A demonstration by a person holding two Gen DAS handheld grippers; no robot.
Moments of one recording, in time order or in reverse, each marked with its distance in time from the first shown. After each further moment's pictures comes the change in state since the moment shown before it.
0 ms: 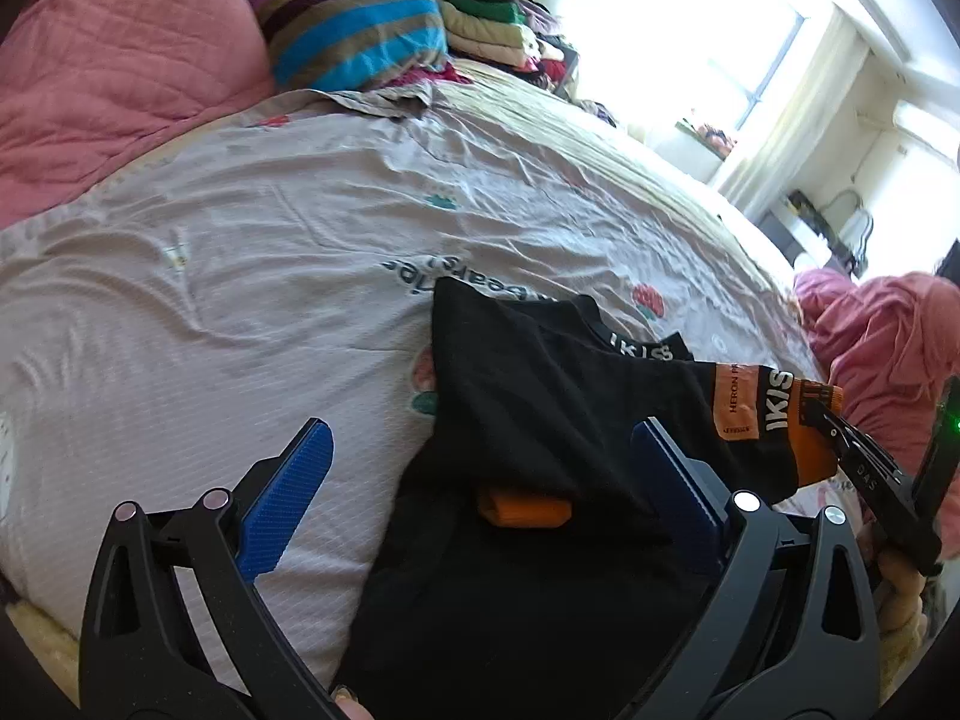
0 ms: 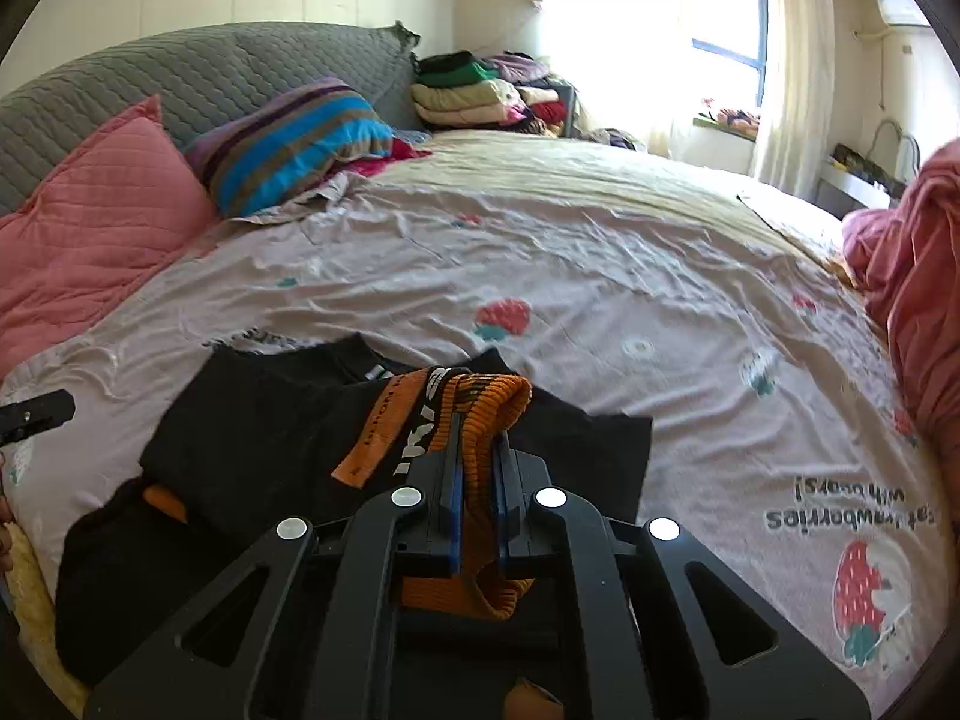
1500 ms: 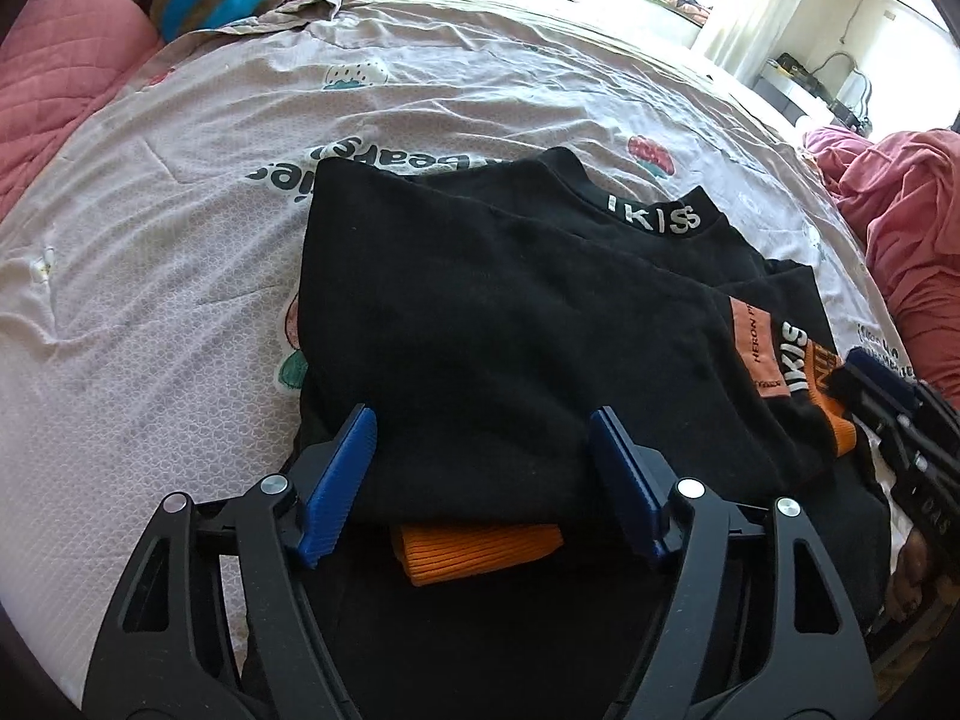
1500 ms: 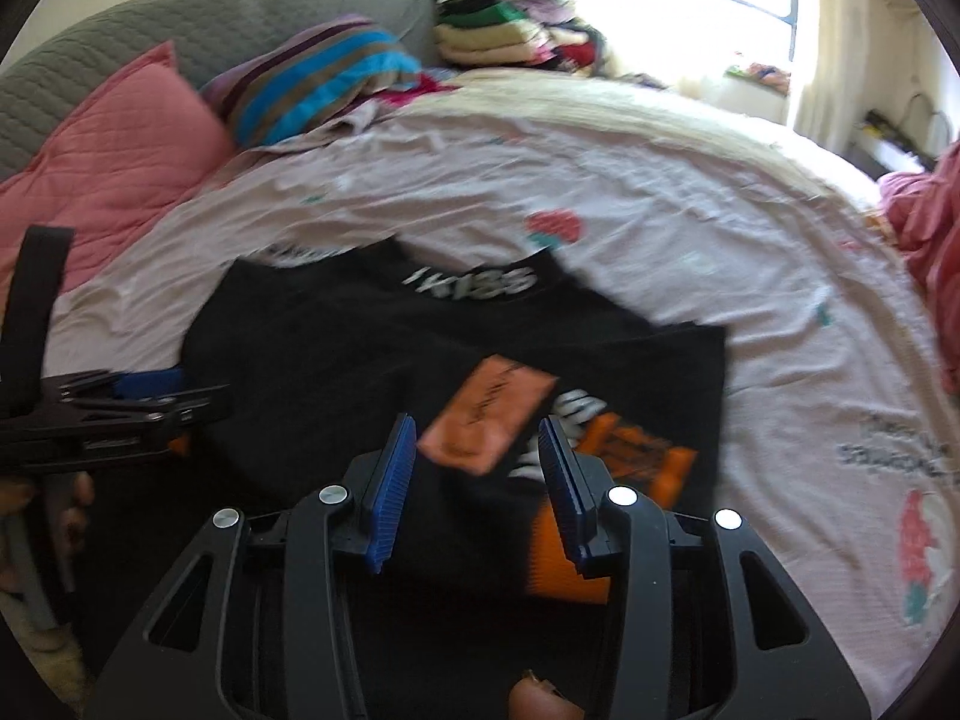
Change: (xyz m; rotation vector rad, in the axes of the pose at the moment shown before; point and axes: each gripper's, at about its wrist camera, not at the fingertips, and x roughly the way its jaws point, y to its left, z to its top) left arm 0.103 -0.036 -0.020 0.199 0.233 0.033; right arm 0.037 0.029 -0.034 -0.014 0.157 0.095
